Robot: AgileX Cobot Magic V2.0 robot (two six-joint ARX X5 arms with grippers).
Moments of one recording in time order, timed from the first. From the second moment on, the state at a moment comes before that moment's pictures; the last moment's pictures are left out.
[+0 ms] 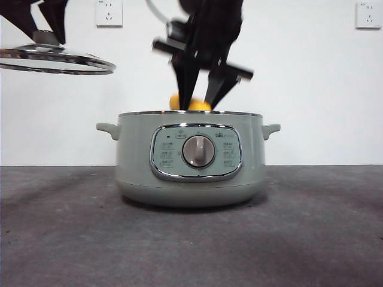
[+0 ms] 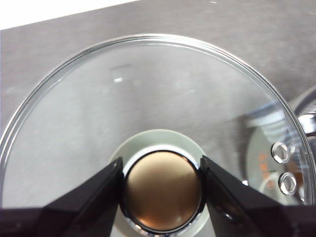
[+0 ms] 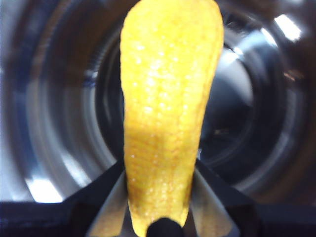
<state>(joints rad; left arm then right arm) -0.04 1.84 2.16 -1.15 0.08 0.12 0.62 2.20 2.22 -1.26 -0.09 0.10</state>
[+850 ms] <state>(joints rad) -0.01 1.84 2.16 -1.19 0.11 0.12 0.63 2.37 2.26 -1.18 -0.08 0.08</state>
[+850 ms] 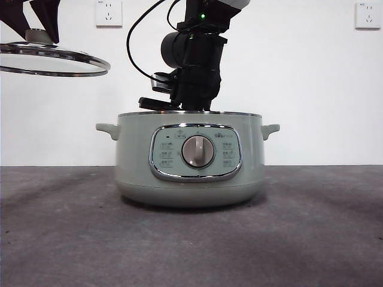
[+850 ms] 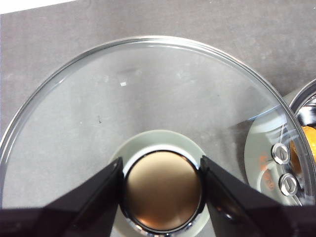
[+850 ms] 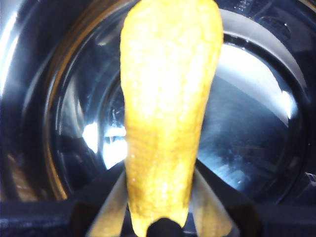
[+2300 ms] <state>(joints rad) -0.41 1.84 2.16 -1.16 0.12 0.05 0.64 1.46 1.69 -1.34 0.22 0.10</state>
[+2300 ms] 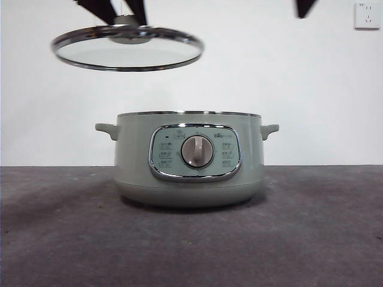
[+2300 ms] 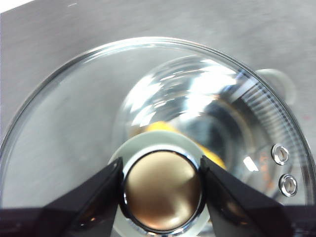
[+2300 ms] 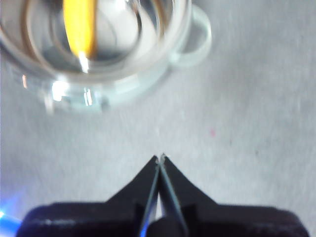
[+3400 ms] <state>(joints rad) -0.57 2.07 2.16 -1.06 0.09 0.01 0.61 0.98 1.42 -1.36 0.18 0.16</state>
